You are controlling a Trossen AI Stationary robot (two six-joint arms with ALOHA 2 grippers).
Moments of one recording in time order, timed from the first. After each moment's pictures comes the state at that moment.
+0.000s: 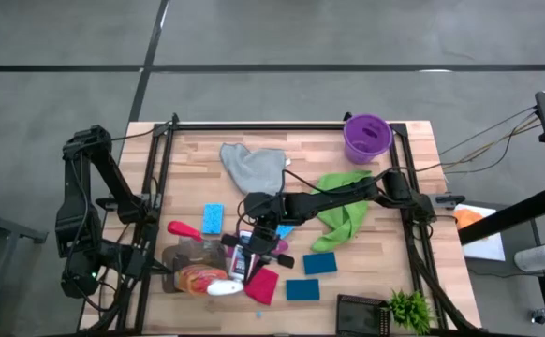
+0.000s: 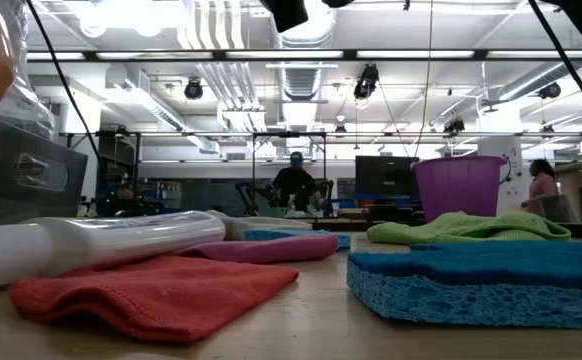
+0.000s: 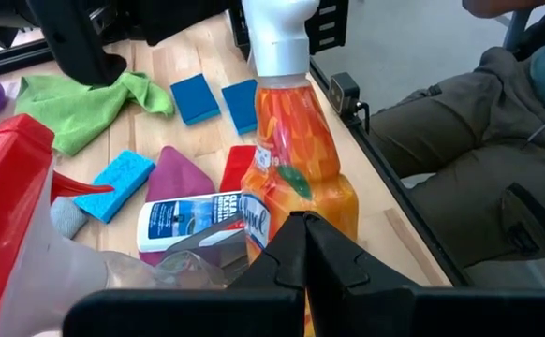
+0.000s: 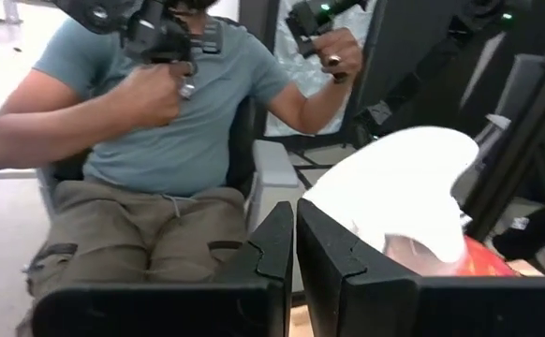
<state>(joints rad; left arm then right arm) -1.31 1.04 1.01 -0.91 -0.80 -0.68 0.14 2.19 1.79 0.19 -1.09 -0.34</state>
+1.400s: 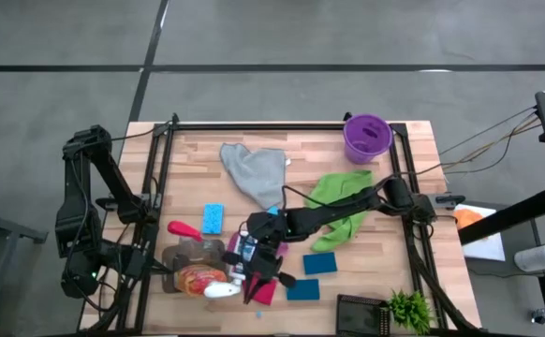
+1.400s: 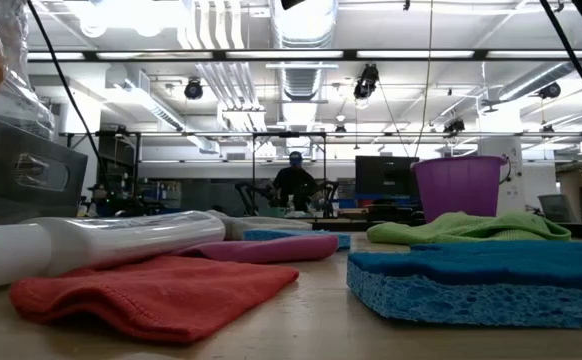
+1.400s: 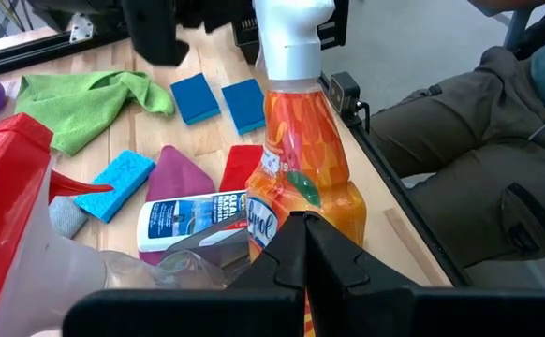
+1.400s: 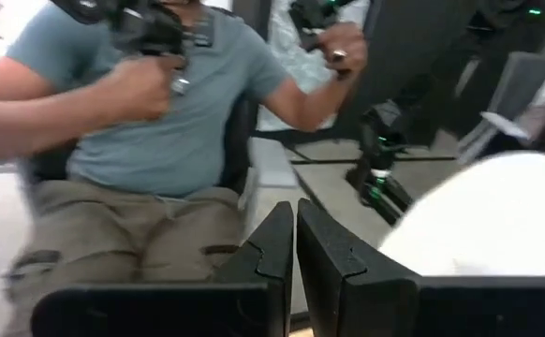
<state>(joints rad) -1.31 1.04 1.01 -0.91 -0.80 -0.68 0.23 2.20 1.78 0.22 -0.96 -0.34</state>
